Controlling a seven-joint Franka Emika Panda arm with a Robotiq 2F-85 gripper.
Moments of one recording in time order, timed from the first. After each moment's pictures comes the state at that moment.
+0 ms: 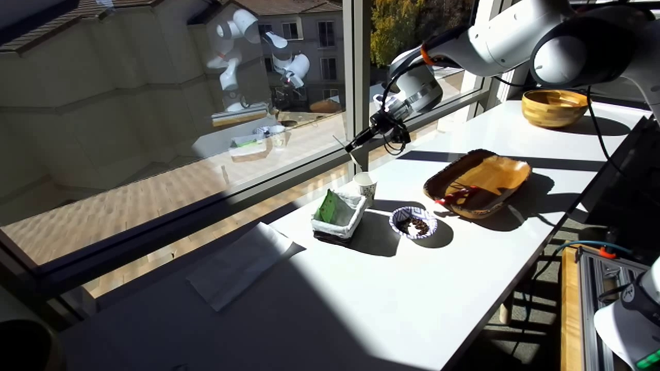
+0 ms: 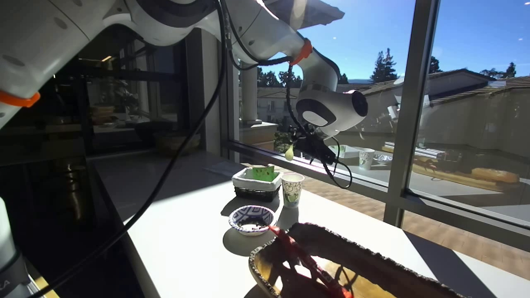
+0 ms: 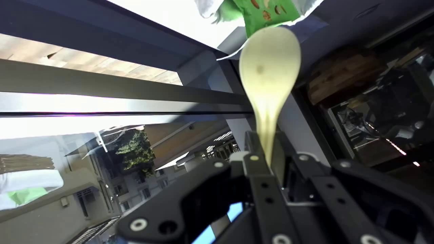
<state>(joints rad) -0.33 0.71 -0.12 -1.46 1.26 1.94 -1.59</state>
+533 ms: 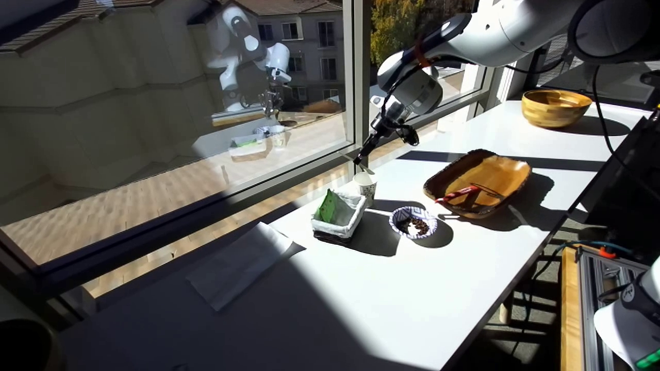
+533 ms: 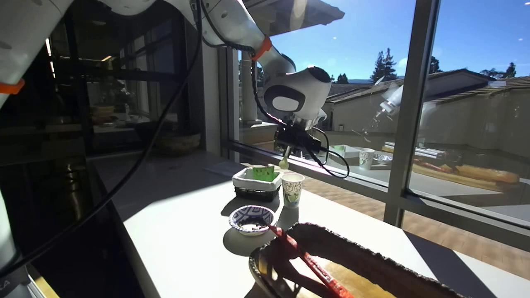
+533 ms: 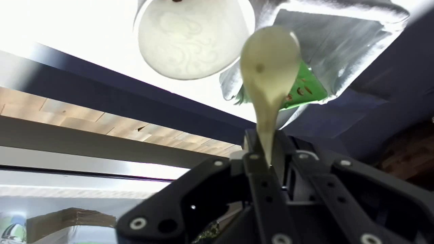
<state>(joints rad) -0.17 0.51 -0.15 -1.73 0.97 2.32 -1.36</state>
